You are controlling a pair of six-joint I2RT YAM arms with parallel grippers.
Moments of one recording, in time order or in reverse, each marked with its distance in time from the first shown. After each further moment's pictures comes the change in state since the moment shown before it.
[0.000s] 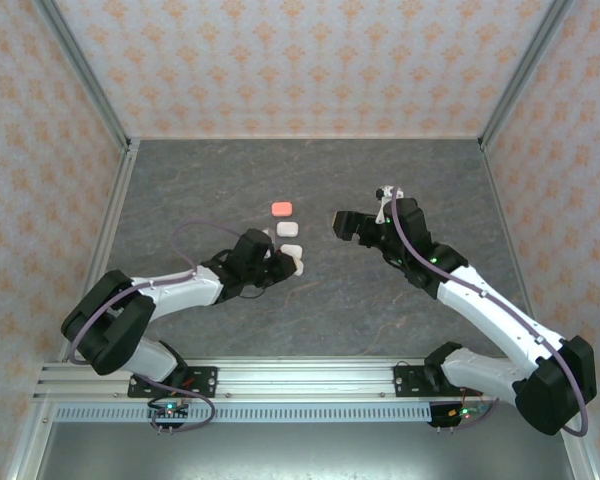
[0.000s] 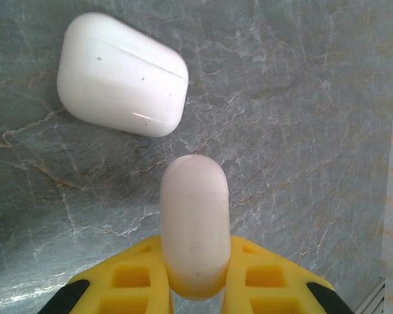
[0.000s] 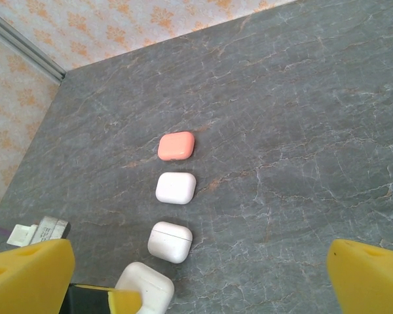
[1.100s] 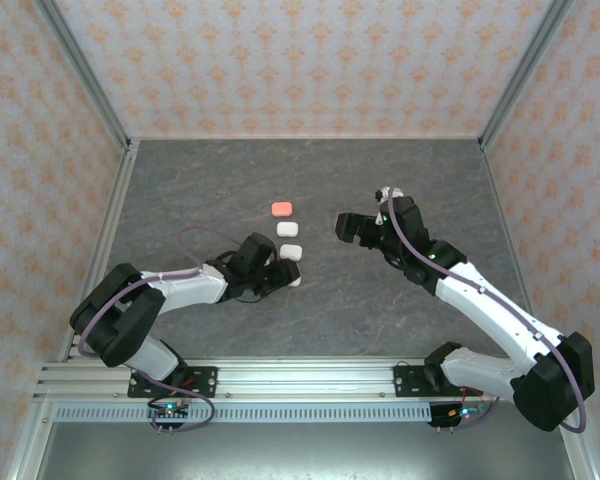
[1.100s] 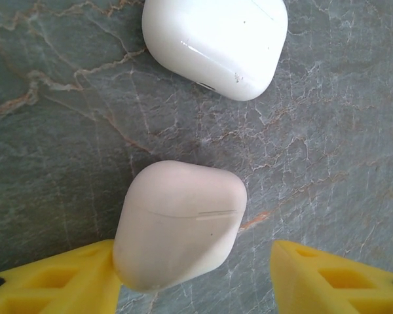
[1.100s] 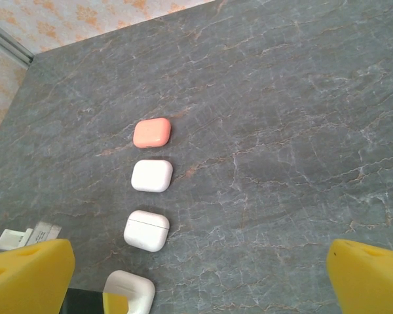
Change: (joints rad) left arm 0.000 0.041 0.007 -0.095 0.009 -0.039; right arm -0.002 0.024 0.034 -0.095 0.042 -0.019
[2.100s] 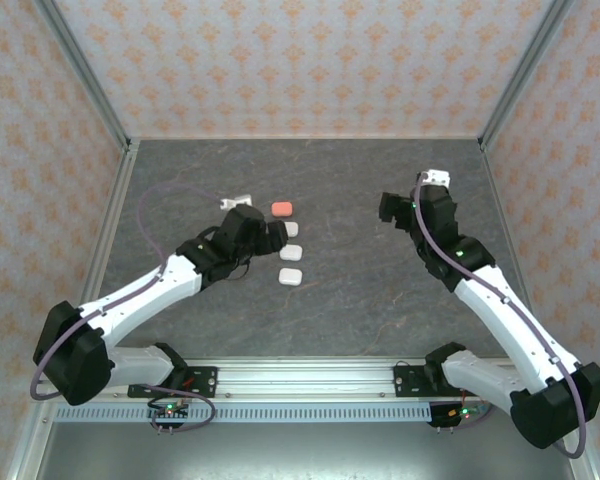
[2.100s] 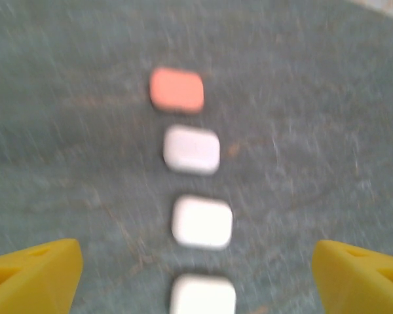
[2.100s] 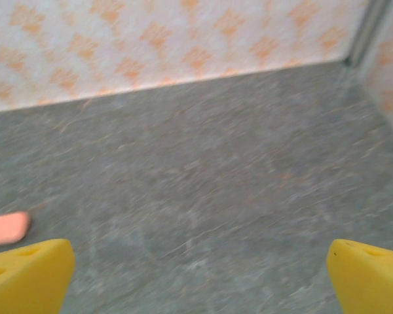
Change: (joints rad) left arm 0.021 -0.254 0.286 -0.379 -0.497 0.364; right arm -0.155 -0.088 0.093 -0.101 0.367 -0.213
